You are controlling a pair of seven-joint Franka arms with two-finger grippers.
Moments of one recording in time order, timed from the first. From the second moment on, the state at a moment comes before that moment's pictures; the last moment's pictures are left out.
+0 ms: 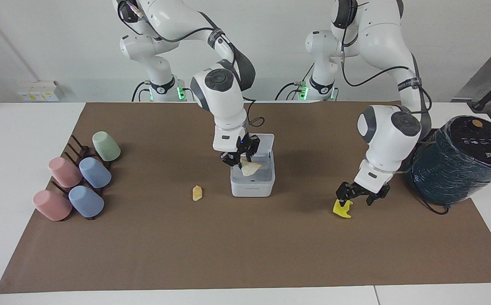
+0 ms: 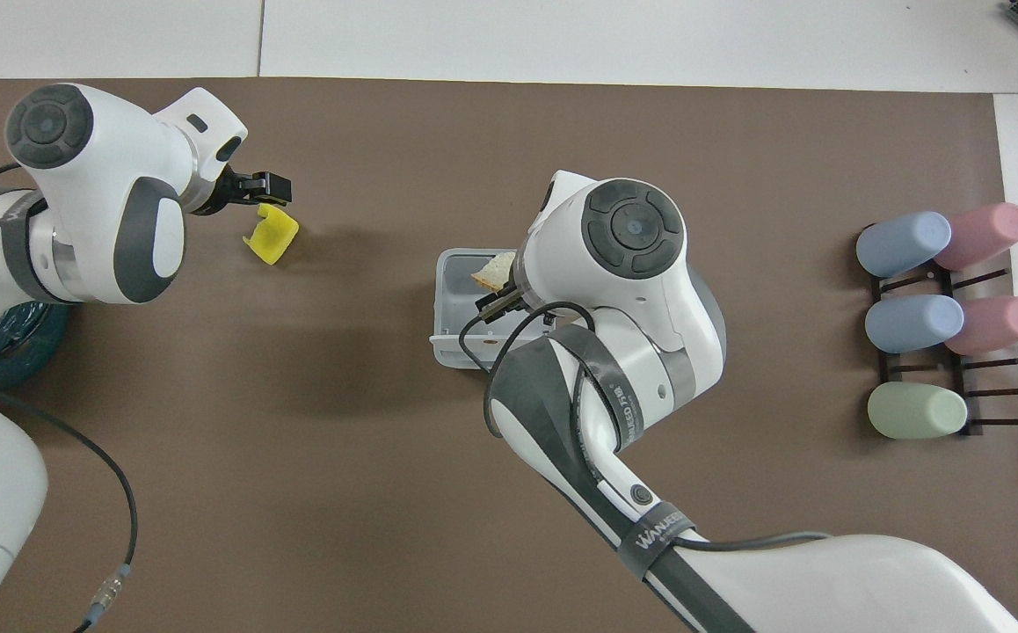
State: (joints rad) left arm -0.15 0.47 -0.01 -1.66 -0.04 2.32 -0.07; right arm 0.44 0.37 0.11 -1.62 0.10 2.14 0.01
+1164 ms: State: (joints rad) left arm -0.16 0.47 -0.02 -1.82 -0.04 2.46 0.15; right arm 0.25 0.25 0.08 -1.66 0.10 2.10 0.04
